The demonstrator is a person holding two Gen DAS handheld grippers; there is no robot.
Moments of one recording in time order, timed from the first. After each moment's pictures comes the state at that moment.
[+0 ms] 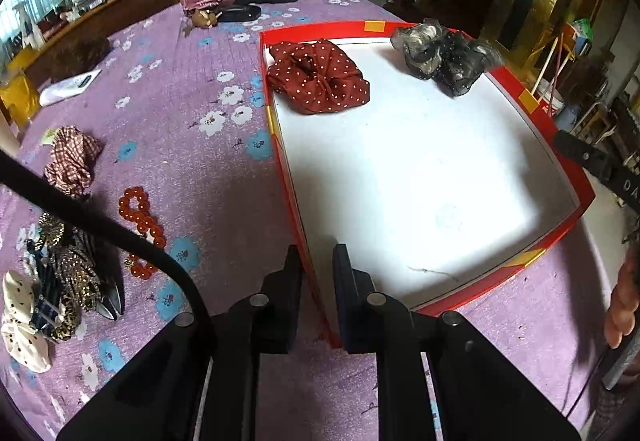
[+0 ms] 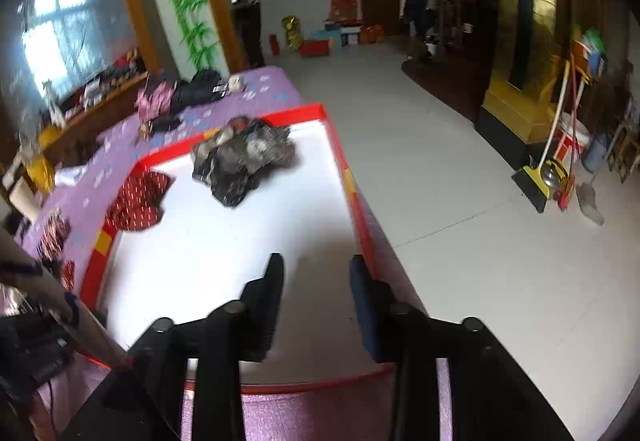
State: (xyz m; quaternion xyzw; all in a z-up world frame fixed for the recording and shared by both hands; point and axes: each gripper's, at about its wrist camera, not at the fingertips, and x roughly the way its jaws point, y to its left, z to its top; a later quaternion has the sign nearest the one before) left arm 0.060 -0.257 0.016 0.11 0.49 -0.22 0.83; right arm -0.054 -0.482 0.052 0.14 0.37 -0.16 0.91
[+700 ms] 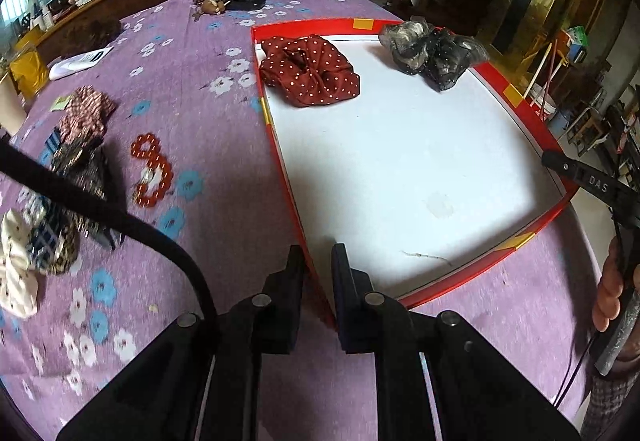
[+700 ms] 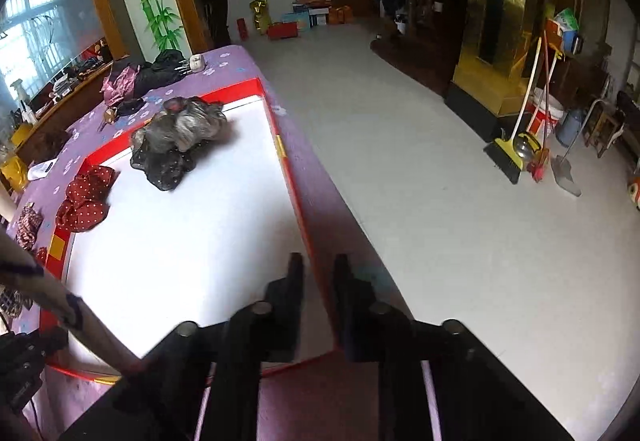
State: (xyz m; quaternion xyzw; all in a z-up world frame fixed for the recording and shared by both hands) left arm 0.017 -0.231 0.017 0.08 0.50 -0.23 0.83; right arm -0.077 -0.490 0.029 0.15 0.41 -0.19 0.88
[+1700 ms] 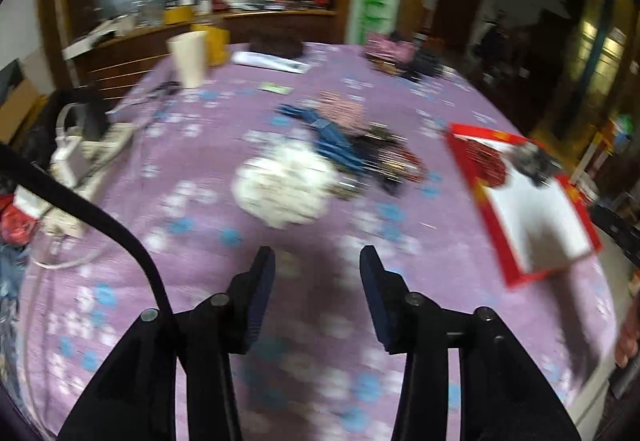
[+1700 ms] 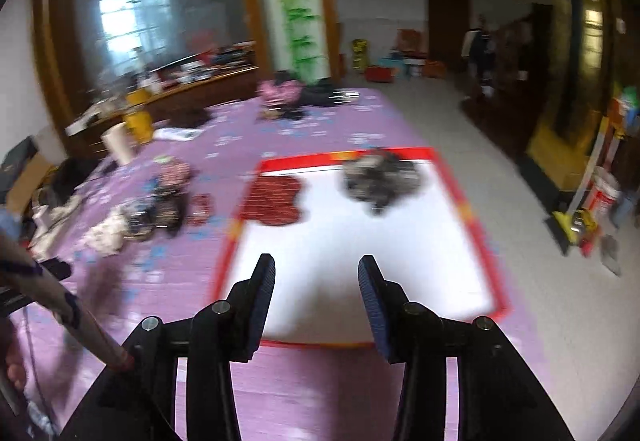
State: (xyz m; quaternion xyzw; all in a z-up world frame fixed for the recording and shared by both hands) left arm -0.045 0.014 0.088 0.00 0.42 -0.09 0.90; right arm -0.131 -0.308 0.104 0.07 0.34 -0.02 0.94
